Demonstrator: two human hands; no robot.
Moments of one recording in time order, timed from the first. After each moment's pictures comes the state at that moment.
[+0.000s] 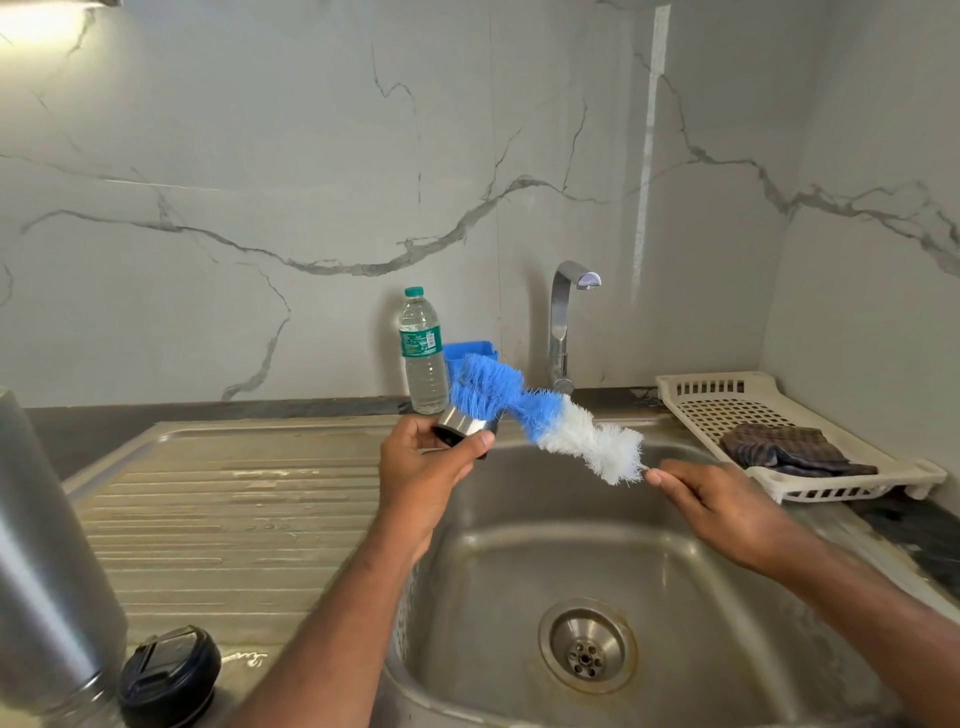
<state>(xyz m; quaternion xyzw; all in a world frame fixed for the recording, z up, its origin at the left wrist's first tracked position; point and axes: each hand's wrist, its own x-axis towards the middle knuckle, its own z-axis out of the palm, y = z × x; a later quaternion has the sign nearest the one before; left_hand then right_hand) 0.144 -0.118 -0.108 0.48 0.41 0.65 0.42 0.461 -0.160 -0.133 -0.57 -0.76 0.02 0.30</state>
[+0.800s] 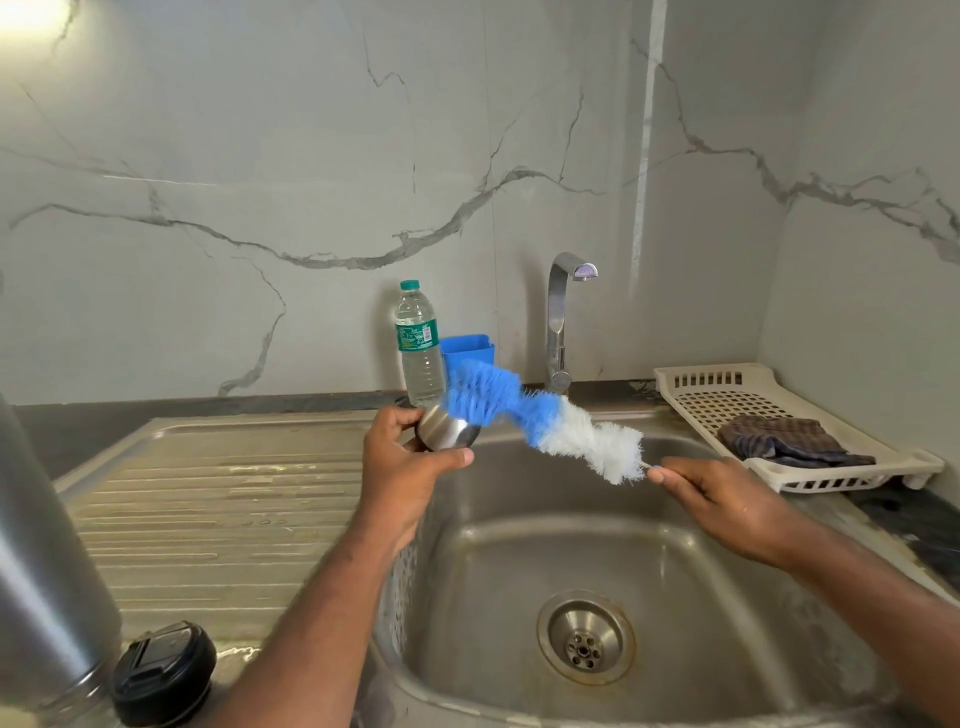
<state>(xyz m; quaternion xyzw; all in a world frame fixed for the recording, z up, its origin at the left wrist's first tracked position) 0.130 -0.112 -0.110 0.51 0.44 0.64 0.37 0.466 -0.159 -0.133 -0.58 -0.76 0.05 0.29</state>
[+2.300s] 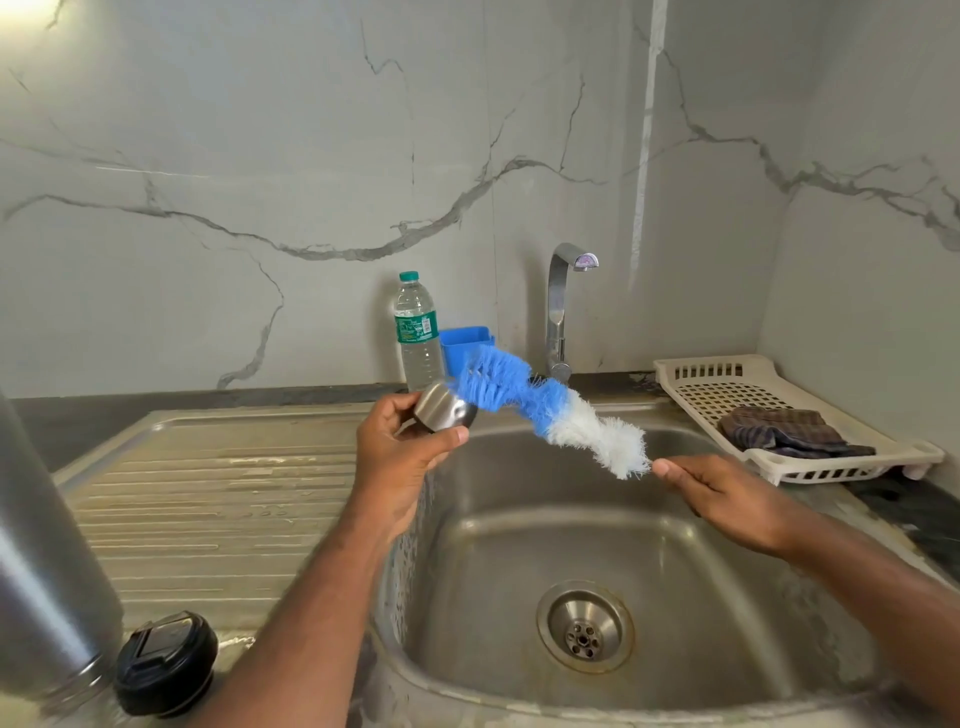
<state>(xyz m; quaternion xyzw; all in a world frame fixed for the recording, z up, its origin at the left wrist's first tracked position) 0.126 -0.112 -0.109 0.48 0.38 0.65 0.44 0.466 -0.163 -0.132 -0.60 -0.74 0.11 0.28</state>
